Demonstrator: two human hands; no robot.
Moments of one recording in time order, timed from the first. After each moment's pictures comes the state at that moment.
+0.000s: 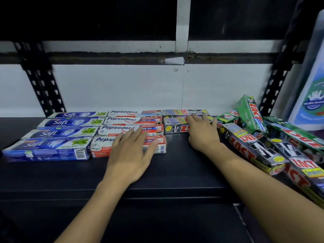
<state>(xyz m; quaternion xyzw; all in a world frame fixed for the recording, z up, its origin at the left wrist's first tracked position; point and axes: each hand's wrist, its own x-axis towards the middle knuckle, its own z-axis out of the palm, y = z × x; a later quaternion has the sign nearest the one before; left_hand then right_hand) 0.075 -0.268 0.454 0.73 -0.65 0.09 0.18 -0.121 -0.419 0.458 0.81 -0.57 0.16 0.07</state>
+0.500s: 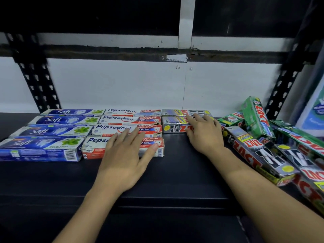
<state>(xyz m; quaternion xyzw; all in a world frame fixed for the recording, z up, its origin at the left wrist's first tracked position) 0.071 -0.268 0.453 0.74 -0.65 0.09 0.16 -0.130 -0.430 0.451 0.80 -0.55 0.21 0.09</state>
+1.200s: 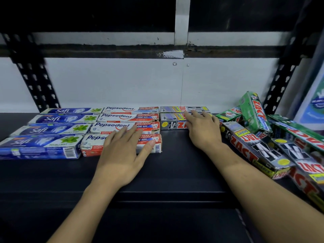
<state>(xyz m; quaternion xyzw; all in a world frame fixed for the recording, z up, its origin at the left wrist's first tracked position) 0.072 -0.267 0.451 0.74 -0.65 0.09 0.18 -0.131 -0.432 0.449 0.80 -0.55 0.21 0.08</state>
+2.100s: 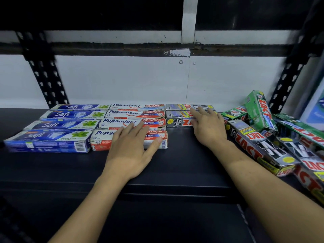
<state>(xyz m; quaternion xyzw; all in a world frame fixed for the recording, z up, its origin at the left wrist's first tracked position) 0.071 -0.266 0.454 0.74 -0.65 0.10 0.17 -0.131 -0.429 0.451 0.80 -0.55 0.21 0.08</state>
